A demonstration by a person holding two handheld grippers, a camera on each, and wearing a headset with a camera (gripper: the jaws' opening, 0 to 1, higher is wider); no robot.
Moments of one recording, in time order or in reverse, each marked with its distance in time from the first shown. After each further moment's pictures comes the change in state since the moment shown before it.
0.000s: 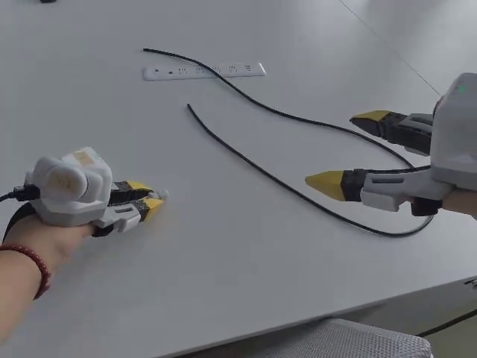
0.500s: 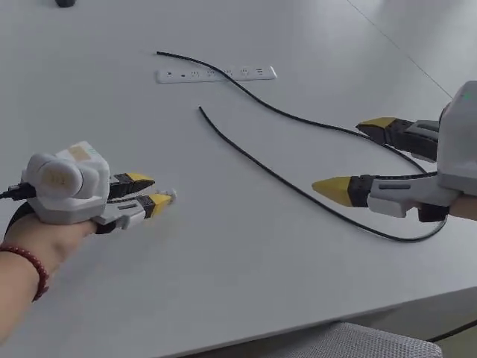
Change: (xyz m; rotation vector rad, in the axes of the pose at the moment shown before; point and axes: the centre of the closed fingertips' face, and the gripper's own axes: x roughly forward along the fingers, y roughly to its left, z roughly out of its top) left arm -0.034 -0.003 0.020 -0.015 -0.083 0.030; right arm 0.002 0.010 -0.003 -0.001 0.002 0.020
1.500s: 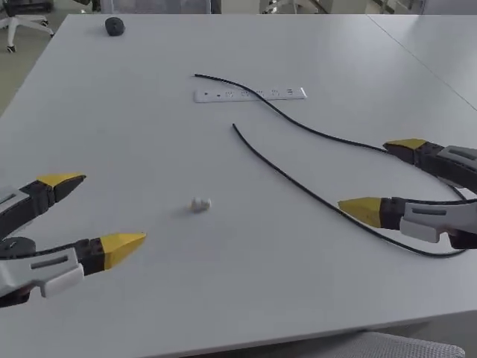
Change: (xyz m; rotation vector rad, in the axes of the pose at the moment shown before) left arm -0.177 -0.027 0.041 -0.062 -0.230 0.149; right arm -0.020 0.018 0.005 0.039 -0.131 0.033
